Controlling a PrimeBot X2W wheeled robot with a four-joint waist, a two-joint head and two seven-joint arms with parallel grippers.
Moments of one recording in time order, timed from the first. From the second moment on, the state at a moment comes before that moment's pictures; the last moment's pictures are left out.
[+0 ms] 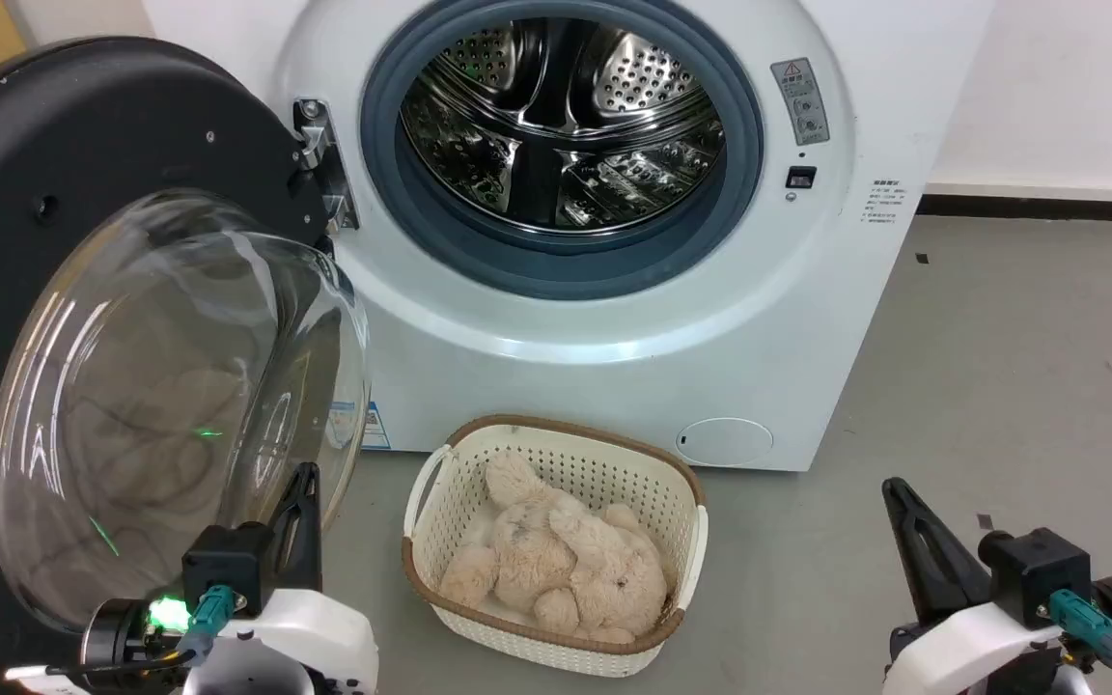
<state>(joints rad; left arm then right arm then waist) -0.01 0.05 0.00 0.00 0.00 0.00 0.00 0.01 -0.06 0.00 0.00 0.01 0.13 0.00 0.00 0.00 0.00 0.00</state>
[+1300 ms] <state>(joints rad) -0.03 0.05 -0.03 -0.01 0.00 0.05 -0.04 0.01 -0.06 -0.03 0.01 0.04 0.13 -0.04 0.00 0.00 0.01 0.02</state>
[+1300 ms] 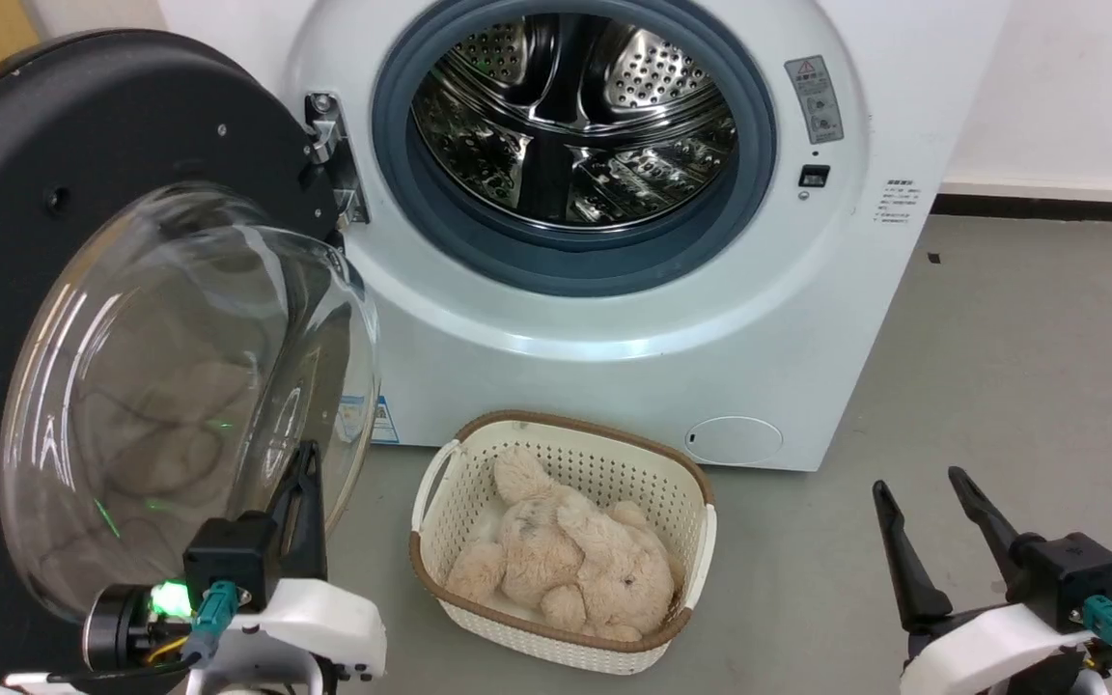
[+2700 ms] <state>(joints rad) -0.35 0.06 0.20 -0.27 -0.29 -0.05 -0.13 0.00 -0.06 -0.10 0.05 0.11 0.13 -0.13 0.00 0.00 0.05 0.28</state>
